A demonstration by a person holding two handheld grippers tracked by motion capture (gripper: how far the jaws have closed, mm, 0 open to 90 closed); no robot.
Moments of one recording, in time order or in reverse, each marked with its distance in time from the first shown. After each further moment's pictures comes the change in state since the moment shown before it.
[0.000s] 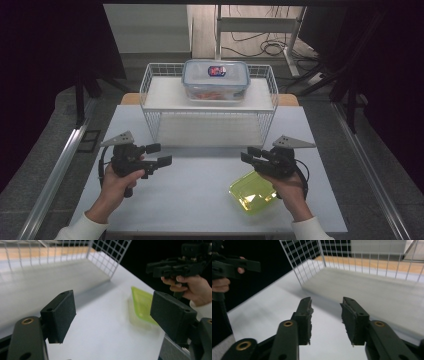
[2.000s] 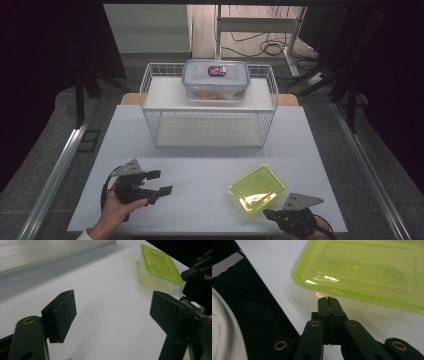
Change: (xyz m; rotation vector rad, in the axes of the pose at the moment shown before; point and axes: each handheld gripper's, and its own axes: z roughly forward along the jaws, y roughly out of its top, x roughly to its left) left arm -0.006 -0.060 0.006 0.142 0.062 0.061; right arm 0.019 -0.116 -0.062 0.352 0.004 -0.202
